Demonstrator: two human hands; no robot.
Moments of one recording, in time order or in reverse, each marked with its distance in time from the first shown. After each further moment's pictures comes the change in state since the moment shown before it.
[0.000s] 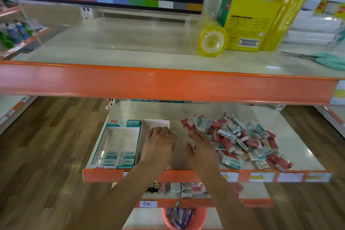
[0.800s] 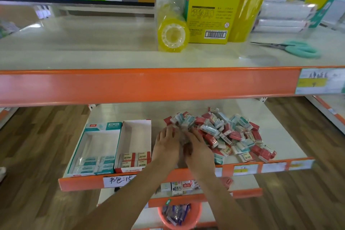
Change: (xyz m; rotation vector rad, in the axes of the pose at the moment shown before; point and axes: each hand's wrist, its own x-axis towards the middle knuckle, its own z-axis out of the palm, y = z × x) left_hand 0.029 0.063 0.053 -0.040 -0.163 -0.045; right_hand -0.009 0.048 -0.006 0.045 -0.007 0.142
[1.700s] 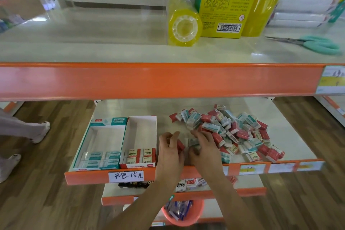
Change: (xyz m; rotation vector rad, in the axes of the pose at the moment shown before) left_hand -0.040 -0.001 0.025 -0.467 0.258 -0.152; right_hand -0.005 0.009 -0.003 0.118 -0.037 -0.035
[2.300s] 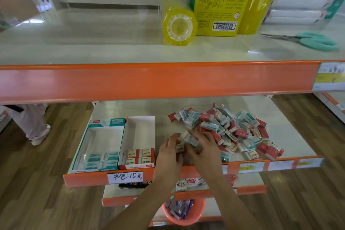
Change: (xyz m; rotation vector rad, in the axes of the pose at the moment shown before) left_hand -0.001 -0.001 -0.005 -0.137 -0.079 -0.036; right_hand -0.001 -0.004 -0.003 0.073 0.051 0.015
